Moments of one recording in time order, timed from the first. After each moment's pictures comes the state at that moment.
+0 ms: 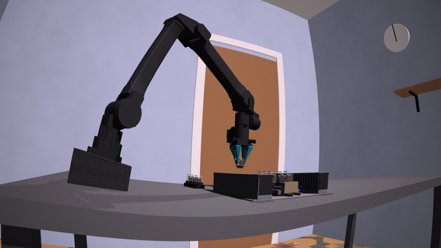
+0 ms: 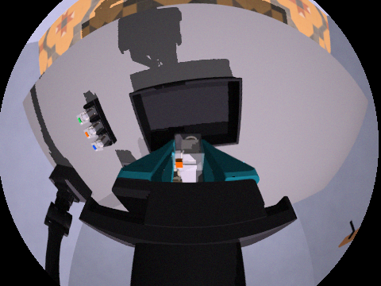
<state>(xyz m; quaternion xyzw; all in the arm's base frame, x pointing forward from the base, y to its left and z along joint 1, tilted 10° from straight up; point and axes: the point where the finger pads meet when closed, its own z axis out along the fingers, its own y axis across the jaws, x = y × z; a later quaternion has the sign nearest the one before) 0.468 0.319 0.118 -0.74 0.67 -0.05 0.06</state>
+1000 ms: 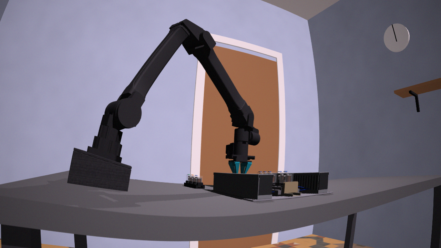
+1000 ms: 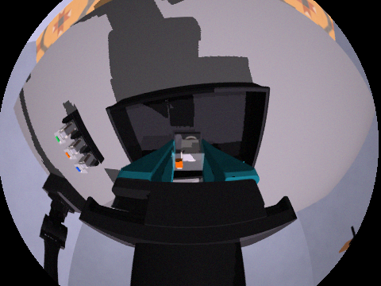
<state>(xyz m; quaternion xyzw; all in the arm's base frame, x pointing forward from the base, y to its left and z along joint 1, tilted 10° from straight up) 0.476 0.319 0.054 -0.74 0.66 -0.05 0.05</state>
